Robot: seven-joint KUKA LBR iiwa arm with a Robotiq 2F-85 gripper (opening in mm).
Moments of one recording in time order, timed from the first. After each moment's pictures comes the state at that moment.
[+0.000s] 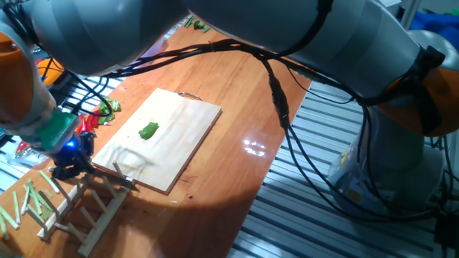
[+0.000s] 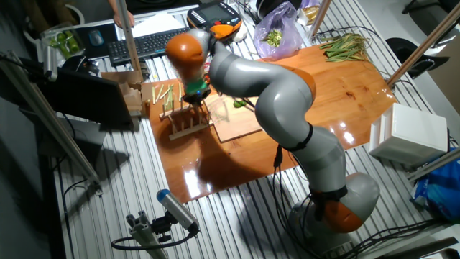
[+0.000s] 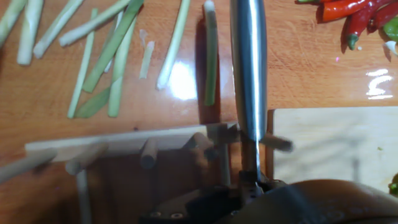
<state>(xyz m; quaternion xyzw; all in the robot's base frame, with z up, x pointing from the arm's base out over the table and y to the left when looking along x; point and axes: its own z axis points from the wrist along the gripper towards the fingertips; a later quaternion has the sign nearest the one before) 0.639 0.305 0.100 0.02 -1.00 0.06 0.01</state>
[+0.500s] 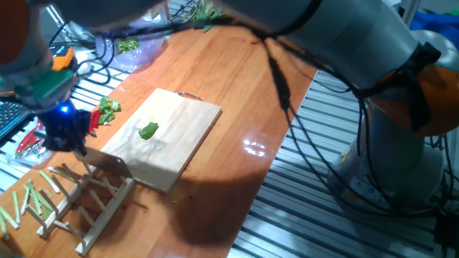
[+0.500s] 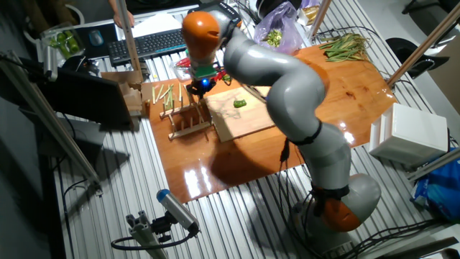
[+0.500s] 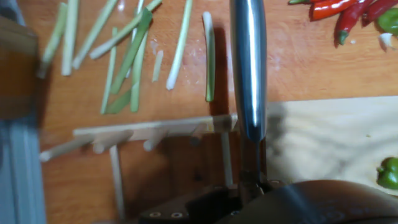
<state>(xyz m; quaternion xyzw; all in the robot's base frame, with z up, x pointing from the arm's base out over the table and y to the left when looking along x) 0.635 0.296 0.154 0.00 -1.00 -0.02 0.02</state>
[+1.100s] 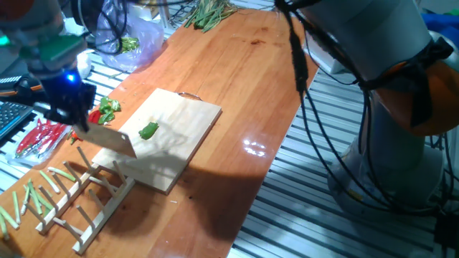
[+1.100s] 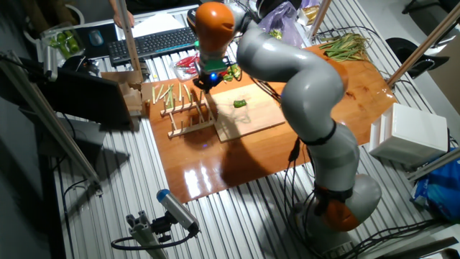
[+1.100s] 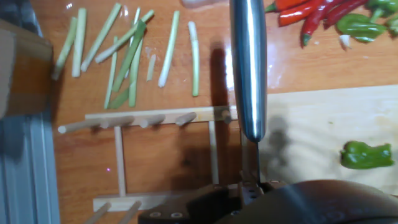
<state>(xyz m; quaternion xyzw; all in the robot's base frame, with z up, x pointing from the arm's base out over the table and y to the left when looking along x) 0.626 0.265 0.216 -0.01 -1.00 -0.03 0.01</state>
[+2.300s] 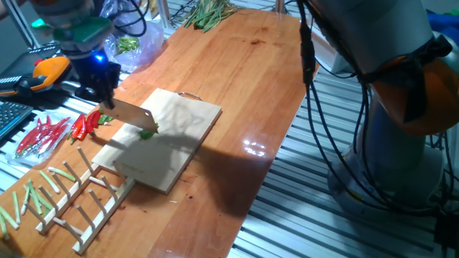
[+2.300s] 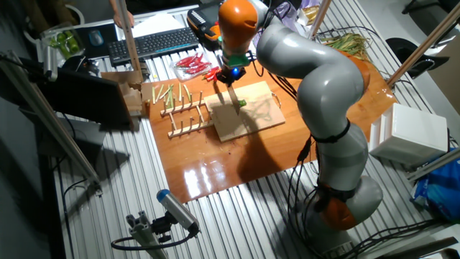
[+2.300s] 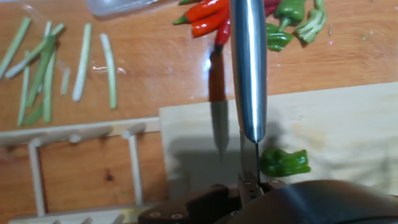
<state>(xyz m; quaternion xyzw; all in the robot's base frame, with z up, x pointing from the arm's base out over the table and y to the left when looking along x) 0.633 0.186 0.197 -0.01 -1.00 0.00 0.01</state>
